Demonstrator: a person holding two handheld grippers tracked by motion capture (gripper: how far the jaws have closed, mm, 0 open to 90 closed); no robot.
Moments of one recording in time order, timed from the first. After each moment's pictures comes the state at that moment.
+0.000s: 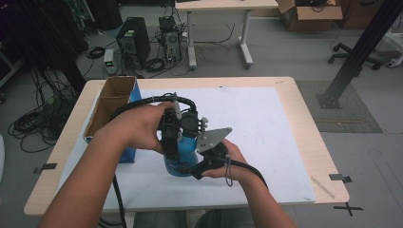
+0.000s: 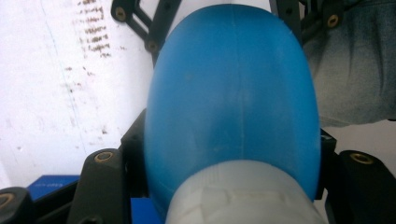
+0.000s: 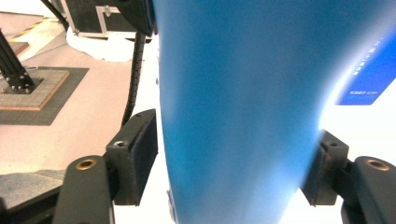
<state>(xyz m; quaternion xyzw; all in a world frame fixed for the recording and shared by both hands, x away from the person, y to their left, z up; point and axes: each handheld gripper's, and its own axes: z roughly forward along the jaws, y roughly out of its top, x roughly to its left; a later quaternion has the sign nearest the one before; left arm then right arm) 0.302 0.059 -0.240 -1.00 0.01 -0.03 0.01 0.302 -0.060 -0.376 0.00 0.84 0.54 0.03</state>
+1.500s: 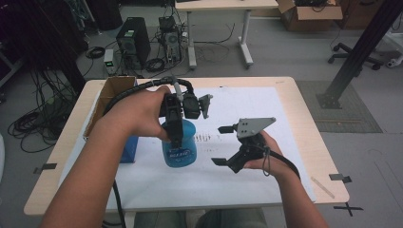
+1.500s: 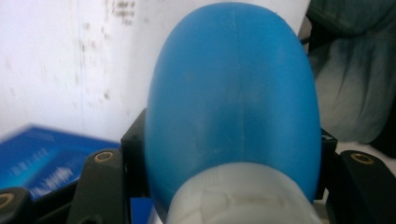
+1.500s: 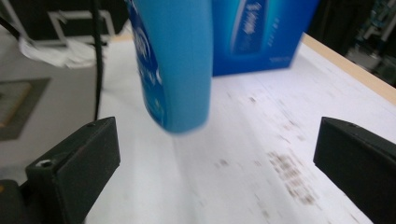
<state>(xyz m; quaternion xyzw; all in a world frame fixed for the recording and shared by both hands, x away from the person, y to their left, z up) 0.327 0.056 -0.215 -0.99 -0.14 -0.01 0.04 0.314 -0.150 -0.353 0.09 0.84 0.53 0.07</state>
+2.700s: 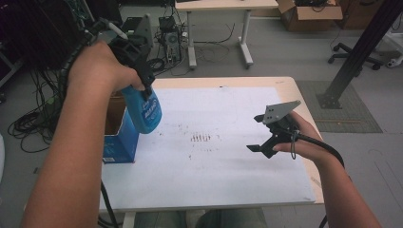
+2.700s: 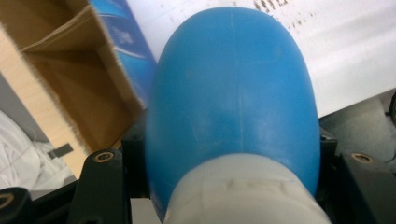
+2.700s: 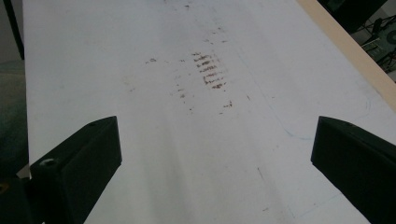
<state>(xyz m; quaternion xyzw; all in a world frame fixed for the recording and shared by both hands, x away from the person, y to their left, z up) 0.382 0.153 -0.126 -0.83 -0.56 -0.02 -0.02 0.339 -0.224 -0.322 0.13 0.91 0.37 0.14</state>
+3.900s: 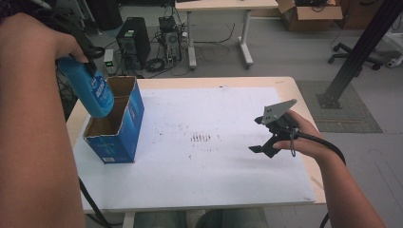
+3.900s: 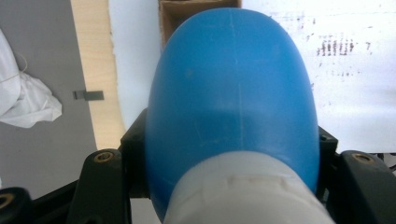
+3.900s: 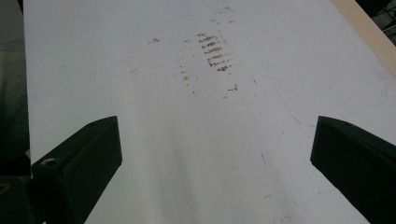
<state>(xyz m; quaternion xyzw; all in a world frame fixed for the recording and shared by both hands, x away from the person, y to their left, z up) 0.400 0.270 -0.090 -0.70 -0.71 -0.02 -0.02 0.348 -0.226 -0.328 0.12 0.92 0.34 0.12</state>
